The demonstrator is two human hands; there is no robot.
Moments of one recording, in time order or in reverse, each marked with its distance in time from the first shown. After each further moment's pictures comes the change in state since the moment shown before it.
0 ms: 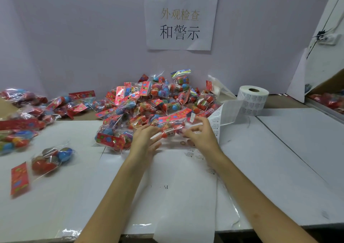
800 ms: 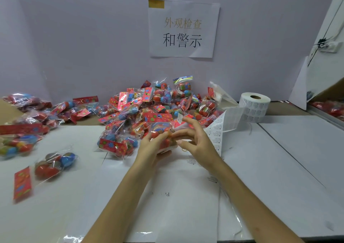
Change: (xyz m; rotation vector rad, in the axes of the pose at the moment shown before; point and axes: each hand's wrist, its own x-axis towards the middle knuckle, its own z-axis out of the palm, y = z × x) left_hand -0.011 -0.003 0.006 0.136 -0.120 0.066; right_hand -0.015 -0.015 0.005 -0.003 -0.278 -0.287
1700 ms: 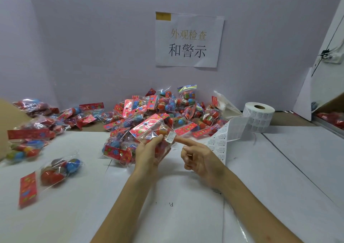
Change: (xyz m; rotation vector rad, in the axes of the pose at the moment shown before) left_hand 0.005 0.010 -0.004 -0.307 0.129 0.026; right_hand -0.003 -0.009 -0.001 0.443 -0.216 0.306
